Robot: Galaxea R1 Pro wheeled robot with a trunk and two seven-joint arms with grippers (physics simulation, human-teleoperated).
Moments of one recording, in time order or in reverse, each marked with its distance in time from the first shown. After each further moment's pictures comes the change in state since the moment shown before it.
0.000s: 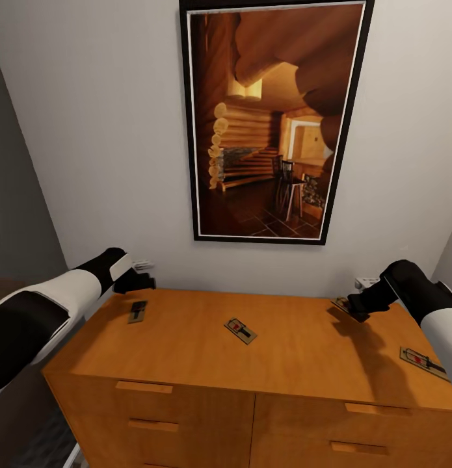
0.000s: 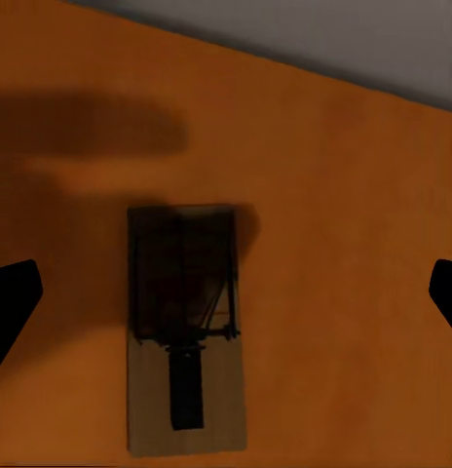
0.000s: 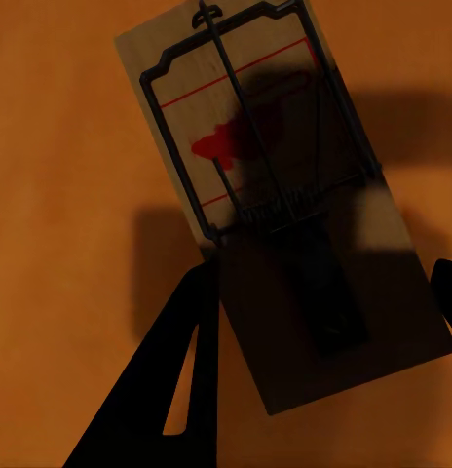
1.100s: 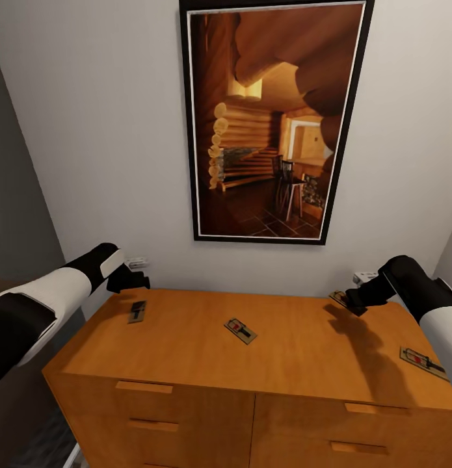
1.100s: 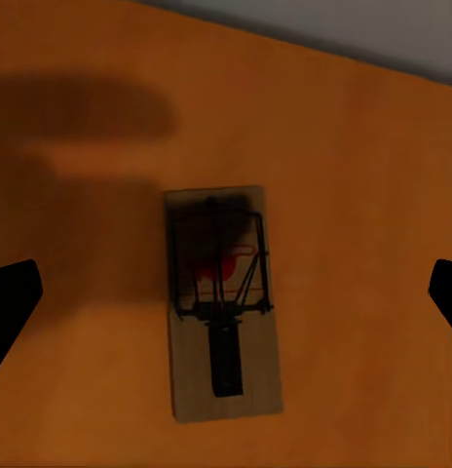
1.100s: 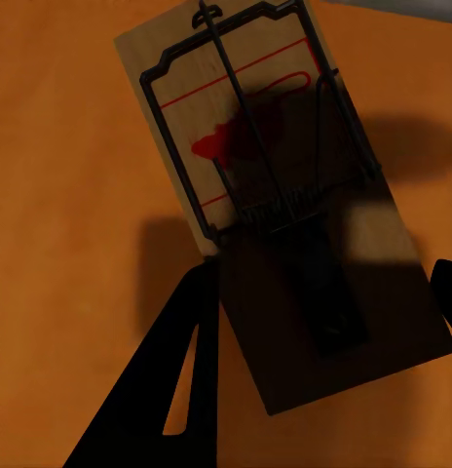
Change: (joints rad) left arm 0.002 0.057 -0.005 -0.078 -0.012 0.107 -0.021; right arm 0.000 0.004 0.000 -0.053 0.000 0.000 -0.003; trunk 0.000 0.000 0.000
